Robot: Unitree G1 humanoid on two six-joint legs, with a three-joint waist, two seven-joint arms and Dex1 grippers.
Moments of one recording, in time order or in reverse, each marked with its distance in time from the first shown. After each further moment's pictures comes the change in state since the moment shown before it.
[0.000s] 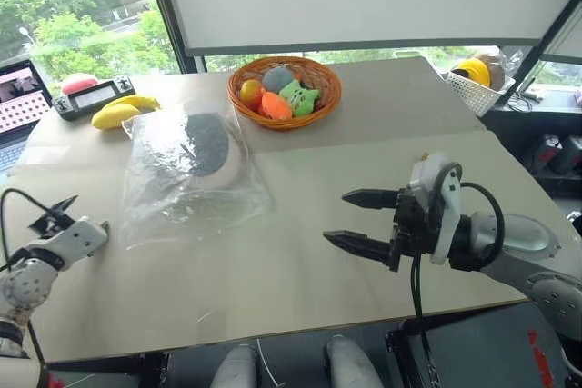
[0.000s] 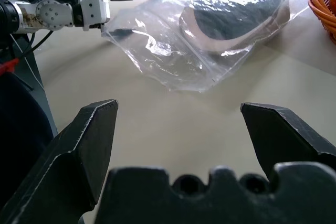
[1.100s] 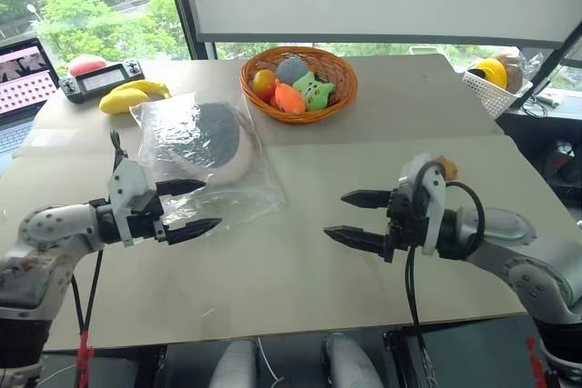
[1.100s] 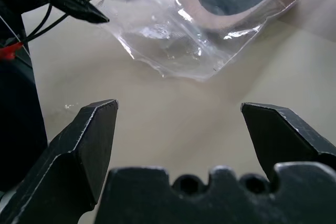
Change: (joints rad) left arm 0.191 -0.077 0.165 -1.348 -0.734 0.987 -0.929; right arm -0.074 0.102 0.076 0.136 -0.190 0.004 0.083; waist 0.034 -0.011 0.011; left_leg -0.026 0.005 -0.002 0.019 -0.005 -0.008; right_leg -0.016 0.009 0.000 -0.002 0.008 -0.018
